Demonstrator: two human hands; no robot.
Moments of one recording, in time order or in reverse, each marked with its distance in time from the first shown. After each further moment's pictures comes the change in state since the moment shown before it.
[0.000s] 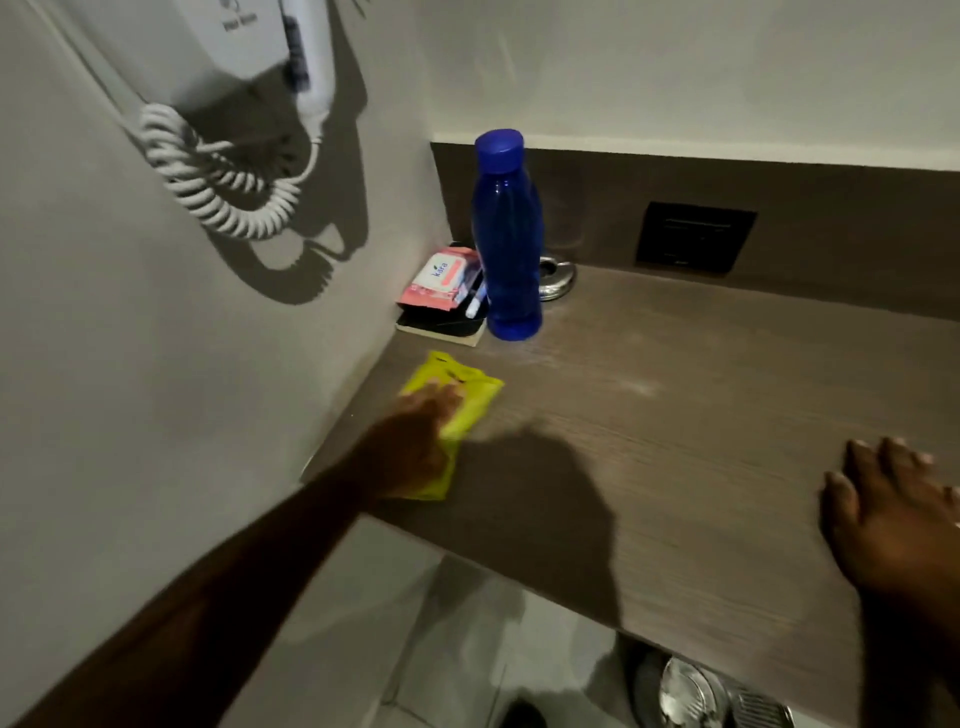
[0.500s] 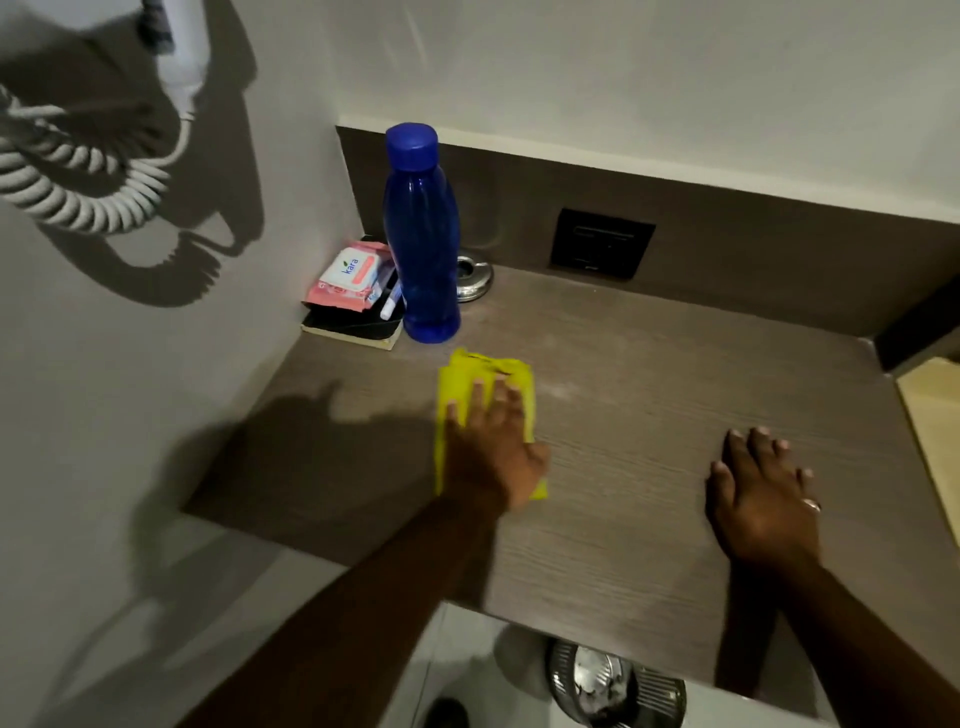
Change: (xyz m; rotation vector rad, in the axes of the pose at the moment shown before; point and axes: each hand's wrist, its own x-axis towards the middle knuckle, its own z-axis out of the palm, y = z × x) left_hand 0.090 0.193 0.015 -0.209 0.122 -0.253; right_hand -0.007 -0.019 -0.027 0.070 -0.027 0.012
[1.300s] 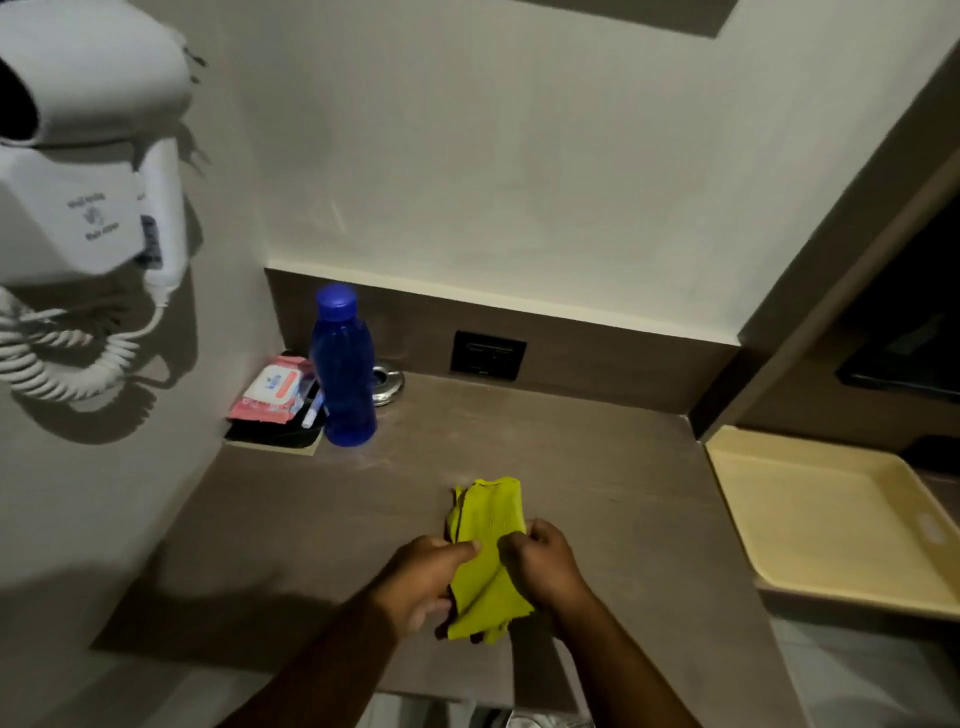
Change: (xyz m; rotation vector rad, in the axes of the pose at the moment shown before) left_hand -0.039 0.028 -0.049 -1.248 -0.559 -0.482; right_hand -0.044 -0.124 -0.040 0.963 -0.264 0.357
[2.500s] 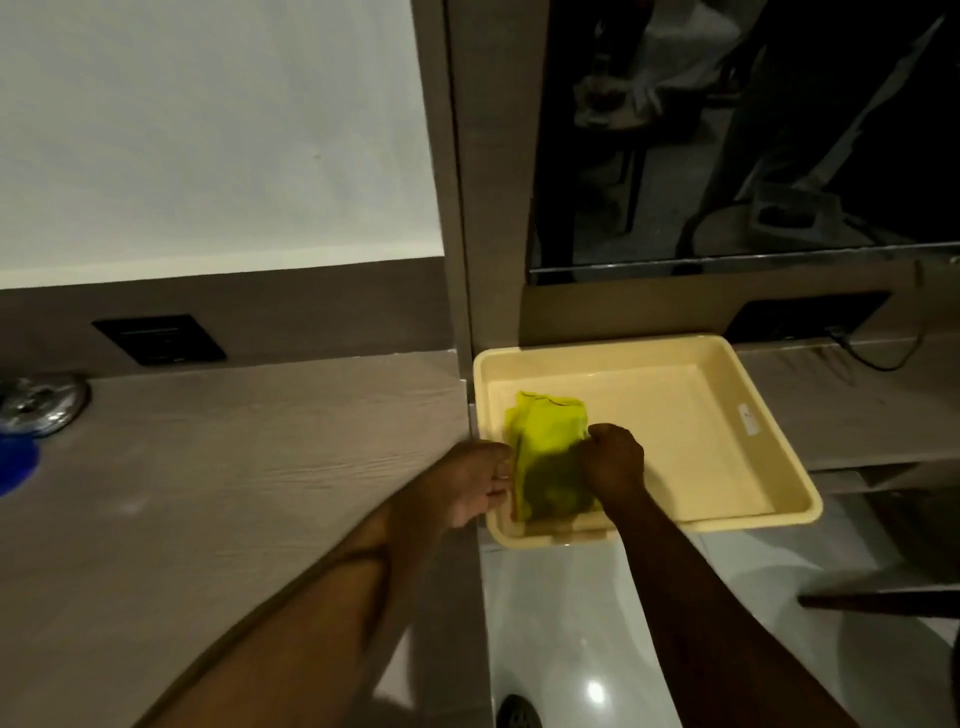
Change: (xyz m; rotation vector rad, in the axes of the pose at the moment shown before) left_hand 0.092 0.115 0.439 -0.076 -0.309 -0.140; right_hand 0.195 0.128 -0.429 -0.295 0.310 -0.023
